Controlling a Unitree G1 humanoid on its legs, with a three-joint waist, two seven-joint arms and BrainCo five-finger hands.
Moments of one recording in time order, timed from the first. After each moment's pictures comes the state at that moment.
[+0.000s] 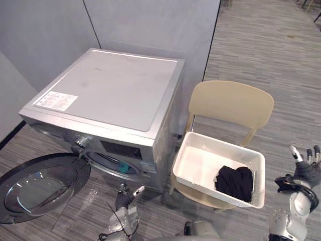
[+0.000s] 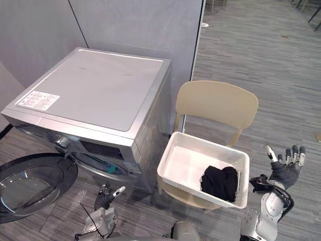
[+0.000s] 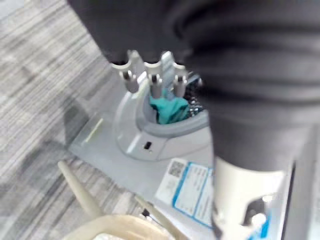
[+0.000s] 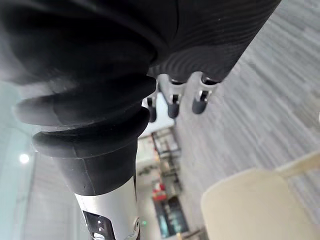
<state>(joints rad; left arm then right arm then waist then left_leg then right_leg) 0.26 -0.06 0.07 0.40 -0.18 -0.03 0.13 0.12 -0.06 -0.57 -0.06 0.44 -0.12 -0.23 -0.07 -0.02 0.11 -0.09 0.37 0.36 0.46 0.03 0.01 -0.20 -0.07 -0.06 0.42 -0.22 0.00</state>
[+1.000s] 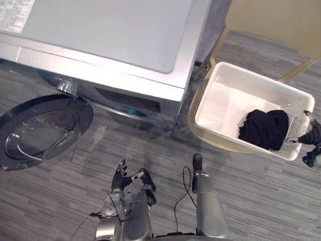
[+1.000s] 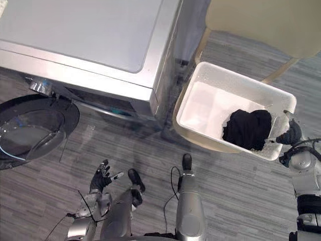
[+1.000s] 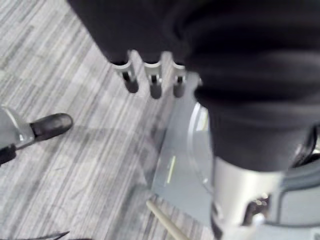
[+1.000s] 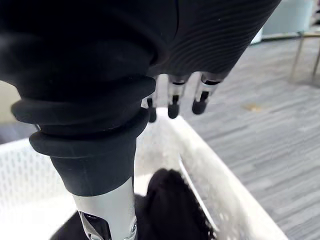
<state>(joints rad) 0.14 0.06 0.04 0.34 -0.11 -0.09 0.08 -0.24 -0.85 -0.19 0.55 -0.37 -0.05 -0.04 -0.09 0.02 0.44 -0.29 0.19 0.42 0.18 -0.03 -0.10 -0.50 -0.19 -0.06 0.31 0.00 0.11</state>
